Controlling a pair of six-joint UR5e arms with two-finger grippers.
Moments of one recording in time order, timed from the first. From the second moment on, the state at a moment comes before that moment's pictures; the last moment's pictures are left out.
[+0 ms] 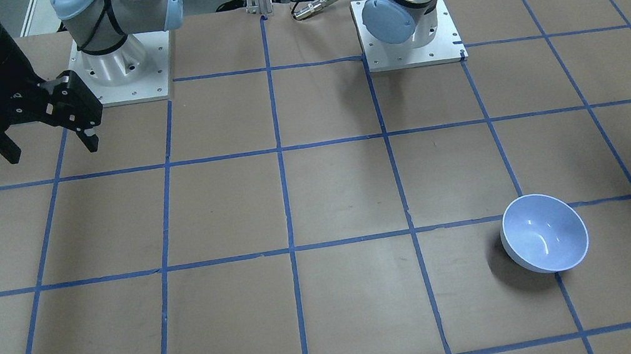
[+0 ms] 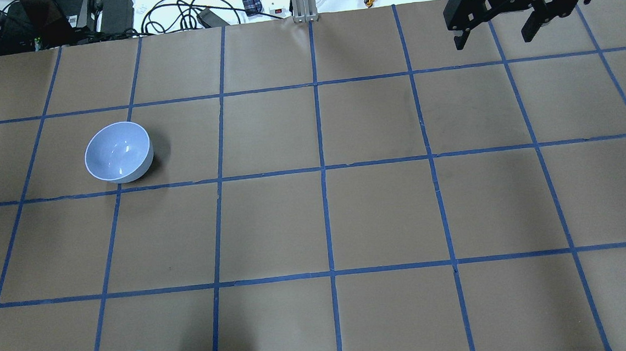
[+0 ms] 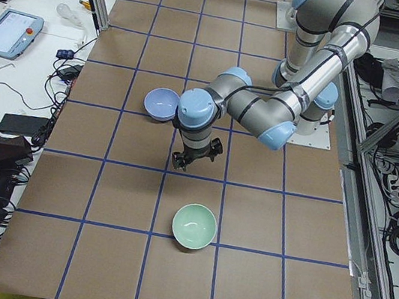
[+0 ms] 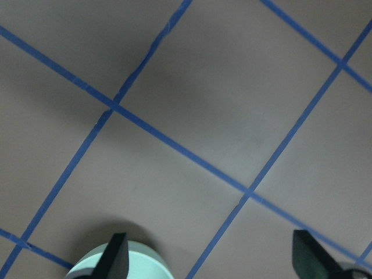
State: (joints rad) left arm -0.61 -1.89 -1.50 -1.35 1.67 2.14; right arm 1.54 -1.53 1.41 -1.53 -1.56 -0.04
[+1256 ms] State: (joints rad) left arm -0.38 -2.10 -1.61 -0.99 1.61 2.80; right arm 1.54 -1.53 1.41 -1.53 -1.56 -0.03
